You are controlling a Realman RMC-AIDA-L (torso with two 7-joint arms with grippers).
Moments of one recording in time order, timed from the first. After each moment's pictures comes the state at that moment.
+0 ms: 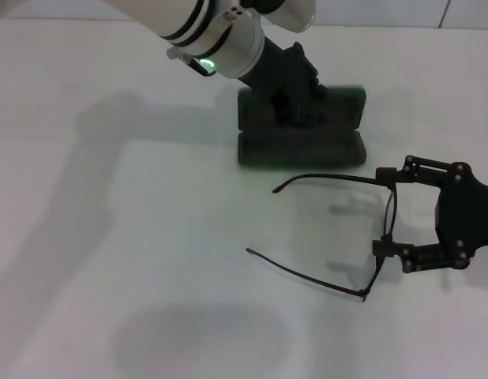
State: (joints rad) left arm -1.40 -2.09 2.85 -0.26 0.31 1.08 -1.13; right arm 0.47 1.90 -1.29 -0.49 -1.38 -1.64 0.83
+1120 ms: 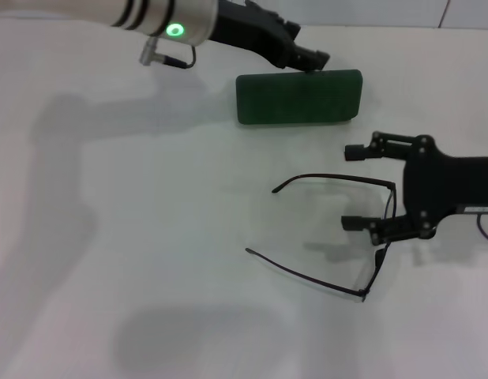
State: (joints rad) left arm -1.31 -2.09 2.85 -0.41 -0.02 1.17 -1.49; right arm 0.58 1.93 -1.26 -0.49 -1.45 -1.58 0.86
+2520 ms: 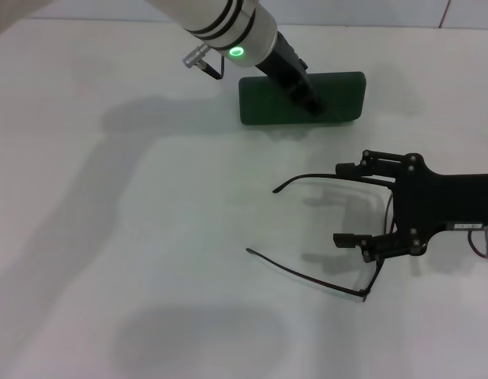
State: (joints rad) left arm -1.45 -2.09 2.84 -0.15 0.47 0.81 -1.73; right arm 0.56 1.95 -1.26 -0.49 -1.48 -1.56 0.85
